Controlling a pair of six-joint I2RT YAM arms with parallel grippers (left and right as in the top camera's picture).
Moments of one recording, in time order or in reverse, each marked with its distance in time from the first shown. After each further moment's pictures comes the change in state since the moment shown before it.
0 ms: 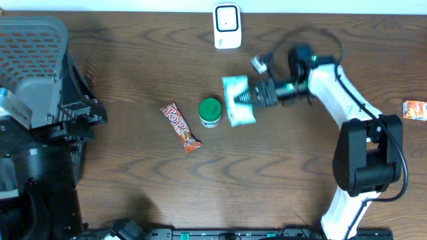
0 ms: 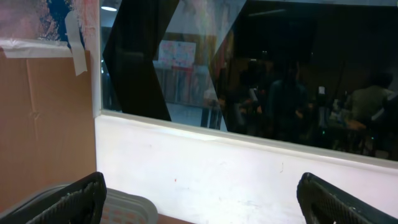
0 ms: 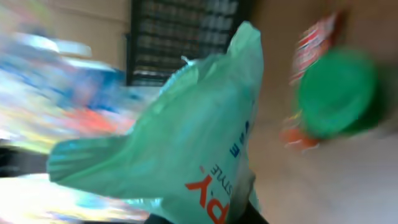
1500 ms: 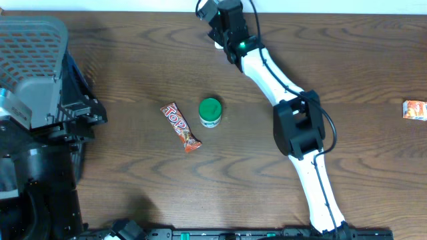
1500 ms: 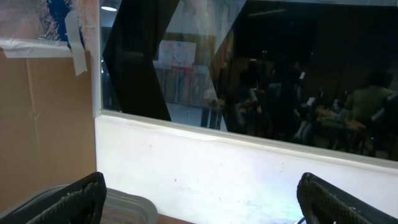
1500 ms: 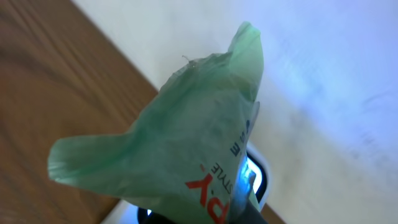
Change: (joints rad) left arm 0.000 0.000 0.000 0.000 0.000 0.000; right arm 0.260 0.598 0.710 0.869 1.480 -0.389
